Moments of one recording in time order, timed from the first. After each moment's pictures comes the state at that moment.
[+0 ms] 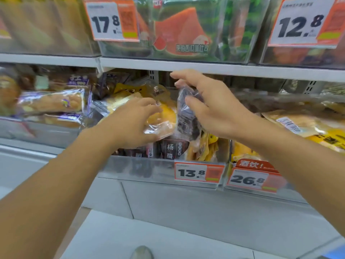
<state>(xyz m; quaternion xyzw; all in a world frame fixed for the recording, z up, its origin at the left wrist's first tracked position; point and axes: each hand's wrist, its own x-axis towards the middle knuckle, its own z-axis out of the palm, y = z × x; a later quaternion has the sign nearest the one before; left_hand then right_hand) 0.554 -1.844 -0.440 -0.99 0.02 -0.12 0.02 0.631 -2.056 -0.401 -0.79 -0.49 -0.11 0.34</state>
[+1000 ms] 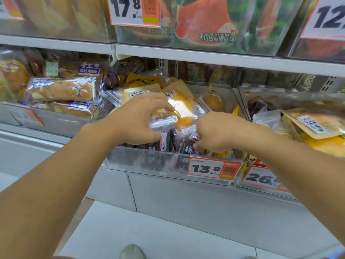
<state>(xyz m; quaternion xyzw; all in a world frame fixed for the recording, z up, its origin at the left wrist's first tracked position) 0.538 -1.827 -0.449 -0.98 0.07 -0.15 -0.11 0.629 -2.030 -0.435 -0.89 -0.44 0.07 -0.07</state>
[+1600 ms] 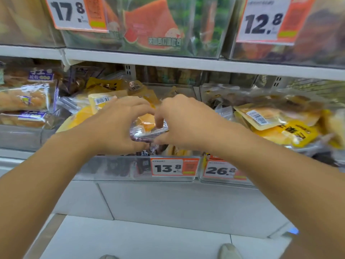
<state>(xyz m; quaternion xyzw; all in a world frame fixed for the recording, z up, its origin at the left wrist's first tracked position) 0.549 -1.868 -0.440 -0.98 0.11 -0.13 -0.06 0.599 -2.060 -0.402 -0.88 -0.47 -0.10 0.02</state>
